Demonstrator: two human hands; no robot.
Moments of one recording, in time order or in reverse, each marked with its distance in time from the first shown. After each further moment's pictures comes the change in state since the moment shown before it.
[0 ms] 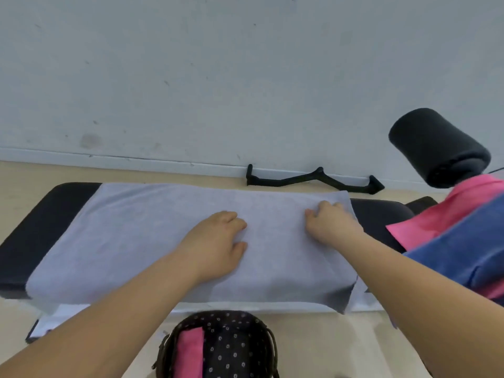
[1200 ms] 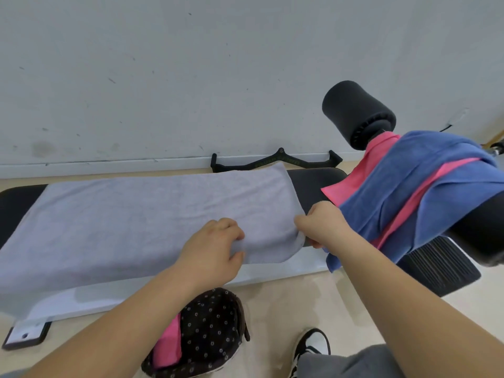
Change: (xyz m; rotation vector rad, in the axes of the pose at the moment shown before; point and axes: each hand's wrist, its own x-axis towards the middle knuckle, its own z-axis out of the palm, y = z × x) left_hand -0.032 0.112 0.044 -0.071 0.030 0.115; right_hand -0.087 0.110 -0.024 0.501 -0.033 0.092
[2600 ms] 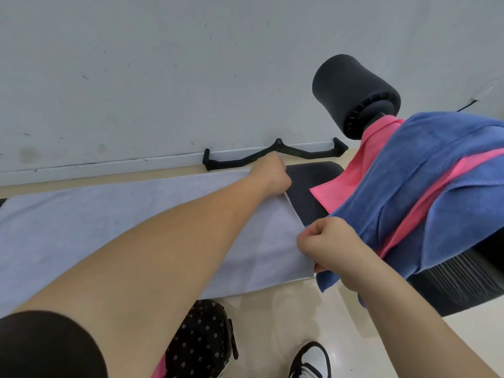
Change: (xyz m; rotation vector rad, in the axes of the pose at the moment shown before) left_hand 0.252 0.098 0.034 -0.269 -0.026 -0.281; right_hand 0.024 0.057 -0.025 0.255 -0.145 0.015
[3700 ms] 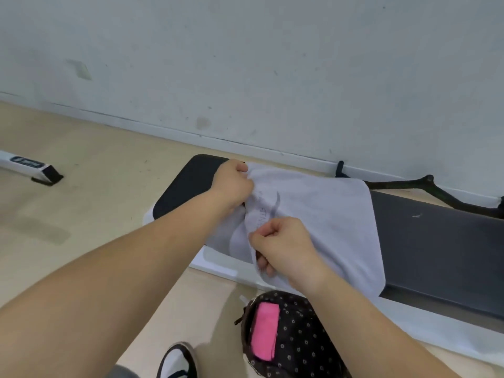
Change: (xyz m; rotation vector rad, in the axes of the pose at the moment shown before) left_hand -0.186 -0.364 -0.235 -0.498 0.559 -0.458; right_hand -0.098 -0.185 0.339 0.098 -0.468 -0.282
